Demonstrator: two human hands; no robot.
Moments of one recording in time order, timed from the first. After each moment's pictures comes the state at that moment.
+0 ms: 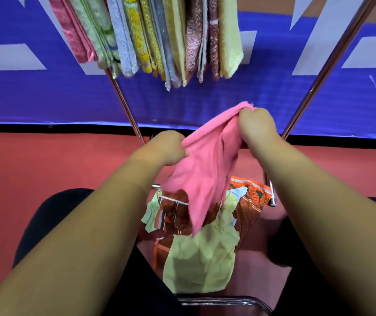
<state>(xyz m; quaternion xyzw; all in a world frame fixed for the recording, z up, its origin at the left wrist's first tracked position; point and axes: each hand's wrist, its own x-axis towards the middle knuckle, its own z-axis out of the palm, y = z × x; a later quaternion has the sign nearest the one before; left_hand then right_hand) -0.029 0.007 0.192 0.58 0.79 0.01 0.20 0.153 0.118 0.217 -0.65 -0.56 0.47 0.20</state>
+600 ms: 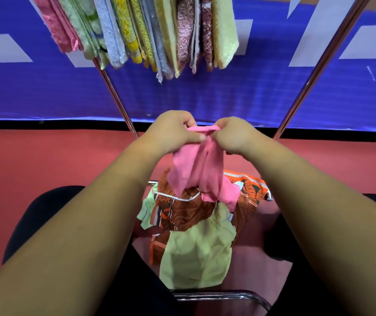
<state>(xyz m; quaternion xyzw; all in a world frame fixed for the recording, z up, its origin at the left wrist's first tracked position) -0.018 0.022 0.200 0.54 0.77 0.24 0.26 0.154 0.104 0.196 -0.52 -0.77 0.38 0.03</state>
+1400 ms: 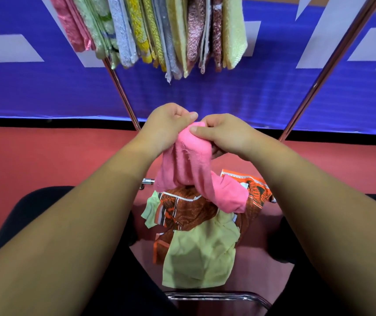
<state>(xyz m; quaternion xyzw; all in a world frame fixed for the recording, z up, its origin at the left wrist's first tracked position) -0.034 0.004 0.204 0.44 0.75 0.40 0.28 0.139 0.083 0.206 -0.38 -0.71 0.58 0.09</state>
